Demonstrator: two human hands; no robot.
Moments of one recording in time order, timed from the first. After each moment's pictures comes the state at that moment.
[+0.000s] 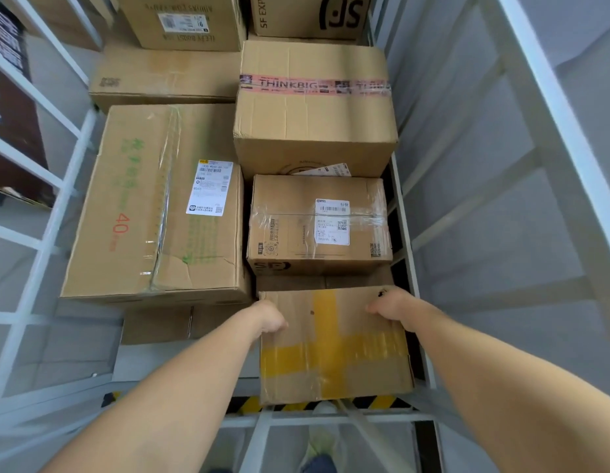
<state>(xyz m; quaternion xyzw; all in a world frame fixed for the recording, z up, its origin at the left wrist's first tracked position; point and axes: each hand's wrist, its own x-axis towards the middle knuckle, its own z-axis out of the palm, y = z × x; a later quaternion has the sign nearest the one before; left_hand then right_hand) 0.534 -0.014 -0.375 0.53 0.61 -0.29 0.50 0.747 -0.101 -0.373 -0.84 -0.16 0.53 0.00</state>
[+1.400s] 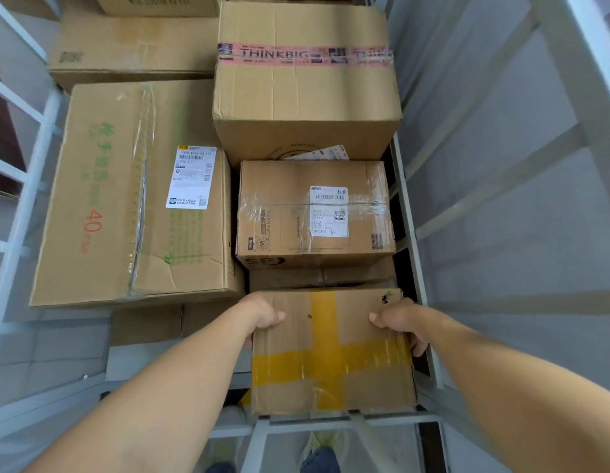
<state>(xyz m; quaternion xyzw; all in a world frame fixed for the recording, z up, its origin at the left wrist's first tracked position) 0.538 0.003 -0.412 0.49 0.63 -0.33 0.51 0.758 -0.116 -0.405 -0.82 -0.09 0.55 -0.10</state>
